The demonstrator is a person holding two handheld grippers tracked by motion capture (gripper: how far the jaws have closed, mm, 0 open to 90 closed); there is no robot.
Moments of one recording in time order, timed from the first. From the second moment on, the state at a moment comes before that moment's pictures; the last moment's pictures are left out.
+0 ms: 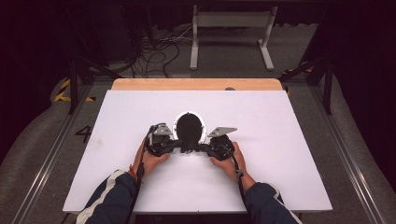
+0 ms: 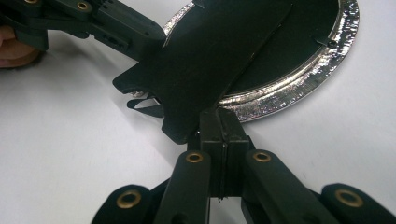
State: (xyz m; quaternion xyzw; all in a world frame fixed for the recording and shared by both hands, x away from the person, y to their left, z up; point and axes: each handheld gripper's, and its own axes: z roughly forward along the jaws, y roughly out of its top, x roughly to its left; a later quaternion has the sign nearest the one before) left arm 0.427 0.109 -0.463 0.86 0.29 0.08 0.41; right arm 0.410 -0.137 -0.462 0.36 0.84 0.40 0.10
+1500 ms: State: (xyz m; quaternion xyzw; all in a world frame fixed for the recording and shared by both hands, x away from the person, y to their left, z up) left arm 0.400 0.081 -0.462 0.88 0.22 0.05 0.41; right arm 0.359 -0.174 -0.460 0.34 0.85 0.38 0.12
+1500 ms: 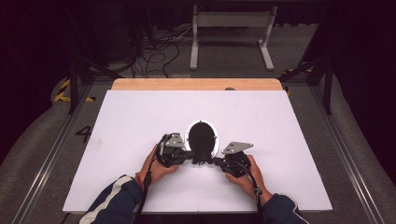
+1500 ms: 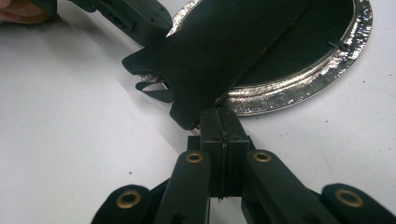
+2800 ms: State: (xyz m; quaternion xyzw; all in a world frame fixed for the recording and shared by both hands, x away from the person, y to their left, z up) left arm 0.400 0.079 -0.465 0.89 0.22 0.03 0.40; right arm 0.354 -0.178 -0.459 0.32 0.86 0.38 0.11
